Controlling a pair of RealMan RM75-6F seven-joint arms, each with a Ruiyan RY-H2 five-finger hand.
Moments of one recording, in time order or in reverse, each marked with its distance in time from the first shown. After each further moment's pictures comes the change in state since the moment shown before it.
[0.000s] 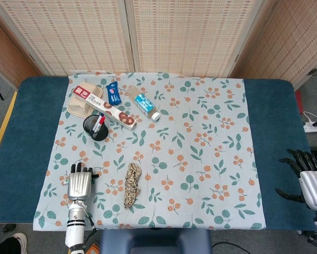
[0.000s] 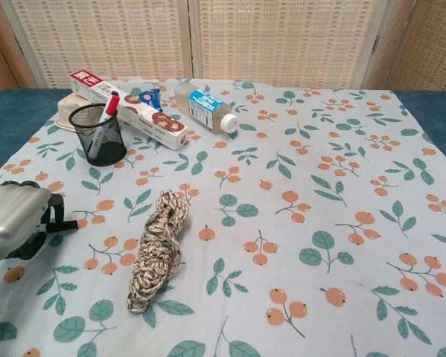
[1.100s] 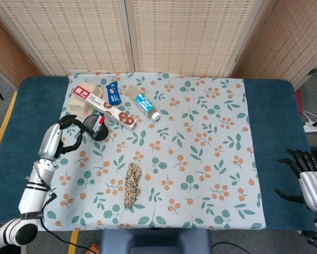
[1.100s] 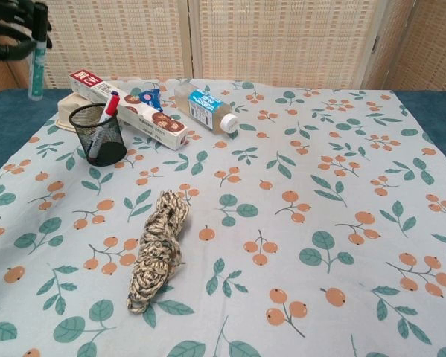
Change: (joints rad) left arm -0.116 0.656 -0.374 -0.468 0.036 -0.402 -1.115; right arm -0.006 0.002 -0.003 -0.007 -0.026 0.024 -0.004
